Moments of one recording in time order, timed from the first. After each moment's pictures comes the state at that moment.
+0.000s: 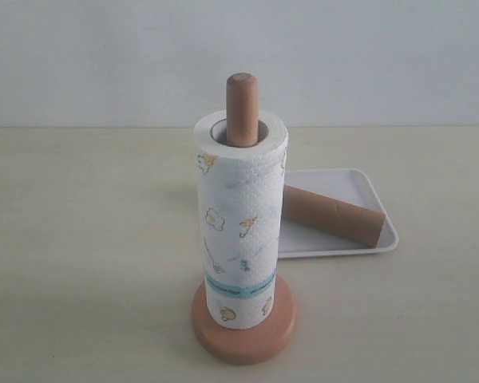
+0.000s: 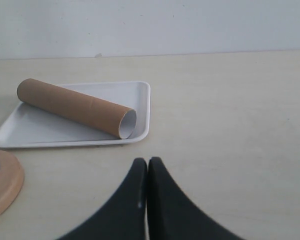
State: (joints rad) left arm -0.19 0.00 0.00 -1.35 0.04 1.06; right arm 0.12 0.01 0.00 0.15 0.33 -0.06
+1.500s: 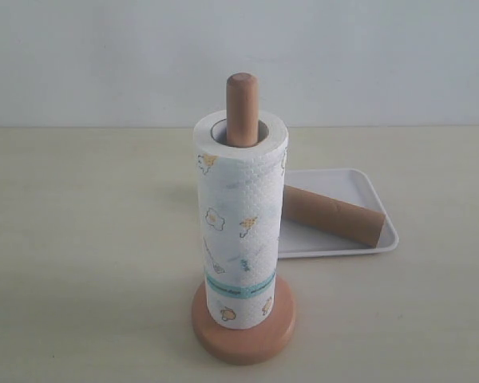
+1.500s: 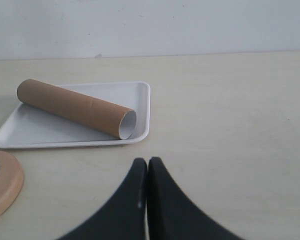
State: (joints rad) left arm -0.19 0.00 0.00 0.12 0.34 -0.13; right arm 0.12 0.01 0.00 0.15 0.33 -0.06
